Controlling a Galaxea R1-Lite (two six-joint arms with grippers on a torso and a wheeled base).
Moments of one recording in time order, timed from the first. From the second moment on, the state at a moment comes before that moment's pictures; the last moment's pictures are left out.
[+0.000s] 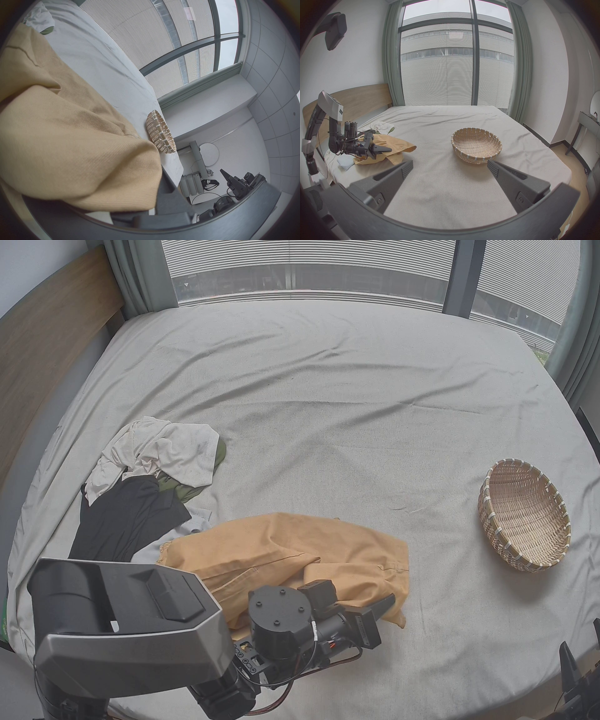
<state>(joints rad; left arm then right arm) -0.91 2.32 -0.72 -1.50 -0.11 -0.71 -0.01 0.02 -0.02 0.00 0.02 -0.01</state>
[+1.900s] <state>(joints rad) -1.05 2.42 -0.74 -1.51 -0.11 -0.71 -0.01 0.02 -0.02 0.00 0.02 -0.01</state>
